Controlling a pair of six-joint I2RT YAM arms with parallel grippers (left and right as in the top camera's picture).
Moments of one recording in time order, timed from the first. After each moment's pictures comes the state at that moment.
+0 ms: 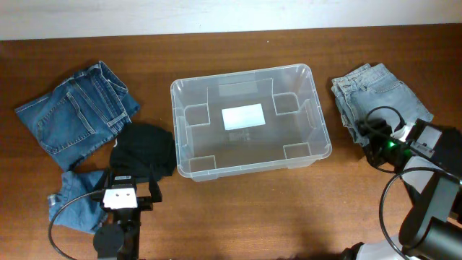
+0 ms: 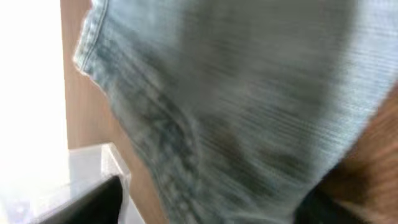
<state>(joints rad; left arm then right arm) 0.02 0.01 0.02 -0.08 -0.03 0.06 -0.55 1.71 0.72 0.02 -0.61 0.73</state>
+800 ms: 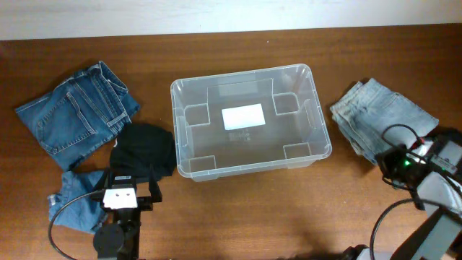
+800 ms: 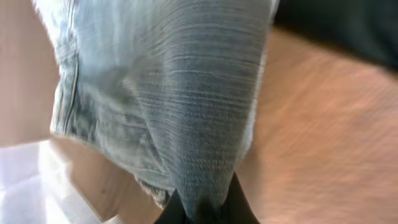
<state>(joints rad) 0.02 0.01 0.02 -0.08 -0.03 0.07 -0.71 1.47 0.70 -0.37 -0.44 0.49</state>
